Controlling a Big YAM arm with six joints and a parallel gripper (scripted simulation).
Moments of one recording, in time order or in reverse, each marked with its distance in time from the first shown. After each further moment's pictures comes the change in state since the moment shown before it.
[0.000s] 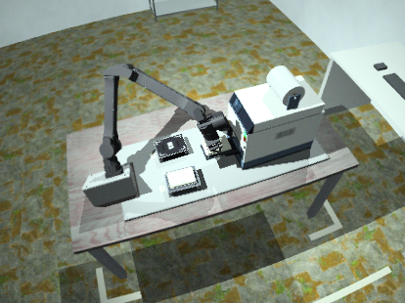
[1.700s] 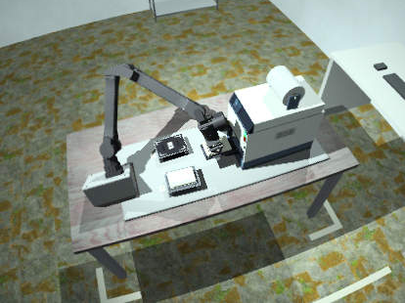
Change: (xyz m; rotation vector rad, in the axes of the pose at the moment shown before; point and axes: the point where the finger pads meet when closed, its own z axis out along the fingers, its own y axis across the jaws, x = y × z) arm 0.000 0.002 0.009 0.000 0.000 -0.006
